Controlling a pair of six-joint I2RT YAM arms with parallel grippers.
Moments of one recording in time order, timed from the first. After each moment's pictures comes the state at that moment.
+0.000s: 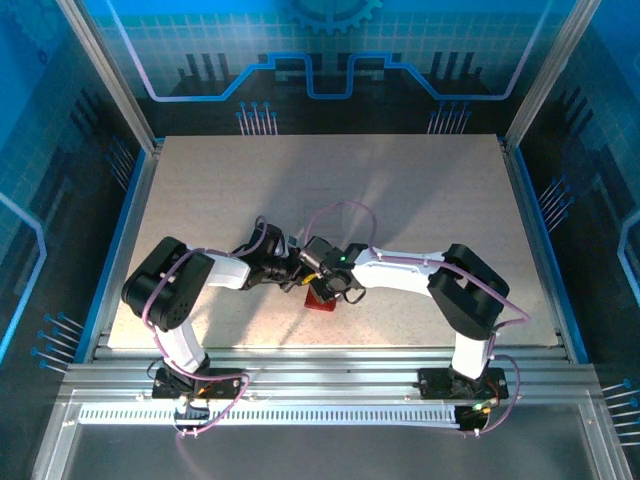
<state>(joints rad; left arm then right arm) -0.43 1.76 0.64 0.30 0.67 -1.16 0.95 1.83 1.16 -0.59 0.11 0.36</state>
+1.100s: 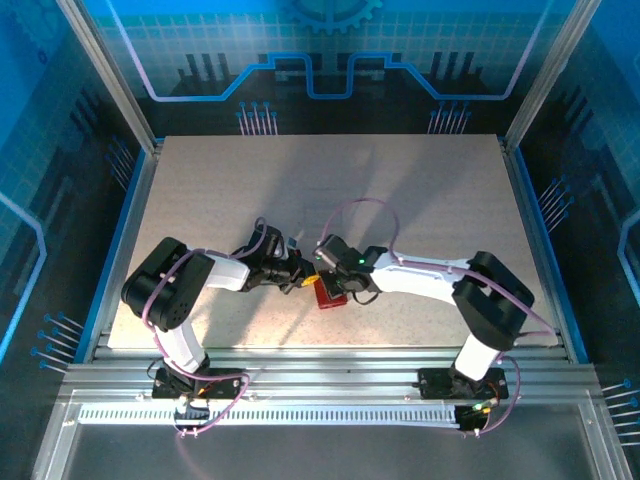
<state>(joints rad) -0.43 1.75 0.62 0.32 0.68 -1.16 0.89 1.66 1.00 -0.46 0.13 0.46</state>
